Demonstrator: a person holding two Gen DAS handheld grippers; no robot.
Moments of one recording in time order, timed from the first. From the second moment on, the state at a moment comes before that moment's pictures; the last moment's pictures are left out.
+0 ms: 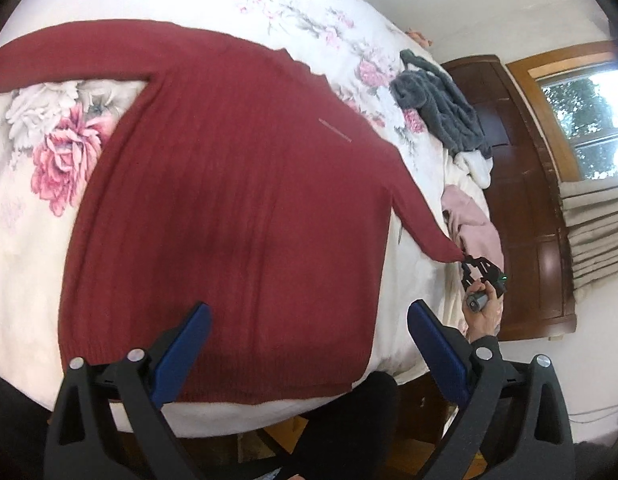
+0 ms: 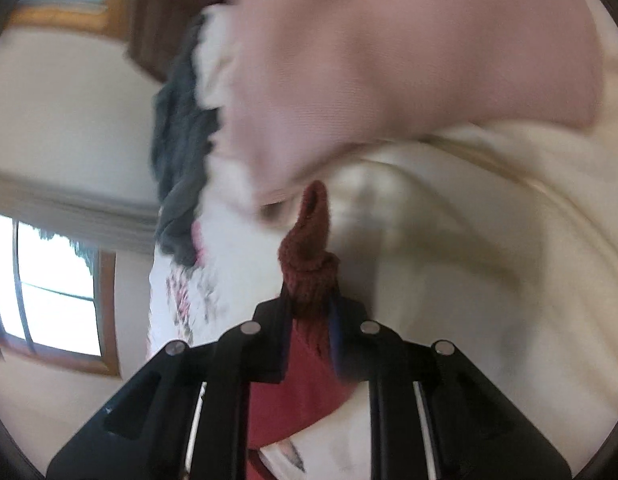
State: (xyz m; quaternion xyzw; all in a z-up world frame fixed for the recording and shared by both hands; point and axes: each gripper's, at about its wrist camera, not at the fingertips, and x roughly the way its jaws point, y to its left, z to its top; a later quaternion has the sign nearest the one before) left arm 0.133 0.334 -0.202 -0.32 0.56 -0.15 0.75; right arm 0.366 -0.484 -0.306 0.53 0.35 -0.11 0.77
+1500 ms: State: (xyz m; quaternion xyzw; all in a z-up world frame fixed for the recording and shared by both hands) left arm 0.358 0.314 -0.300 -0.46 0.58 -0.25 0.63; right arm 0.340 0.000 -0.289 -0.01 0.46 0.14 0.88
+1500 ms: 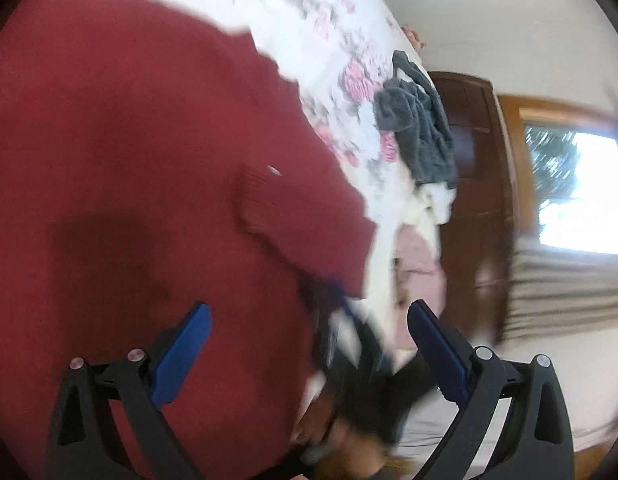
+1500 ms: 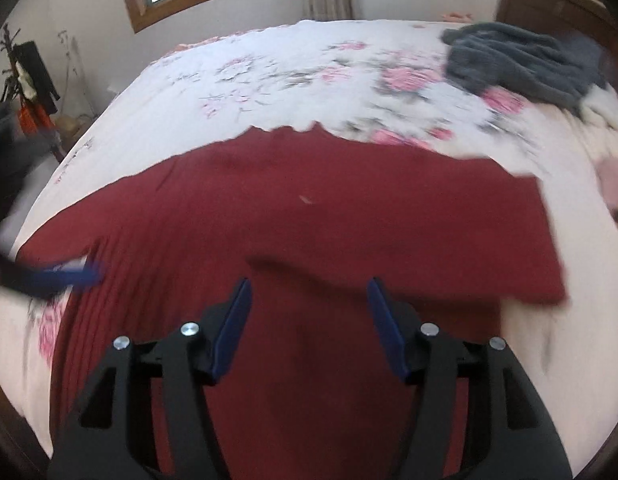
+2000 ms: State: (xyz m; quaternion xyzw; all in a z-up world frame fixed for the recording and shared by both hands) left arm 0.438 0.229 -0.378 -0.41 0.64 -0.17 0.62; right arm 0.231 -0.077 -0.252 0.09 0.46 0.11 0.88
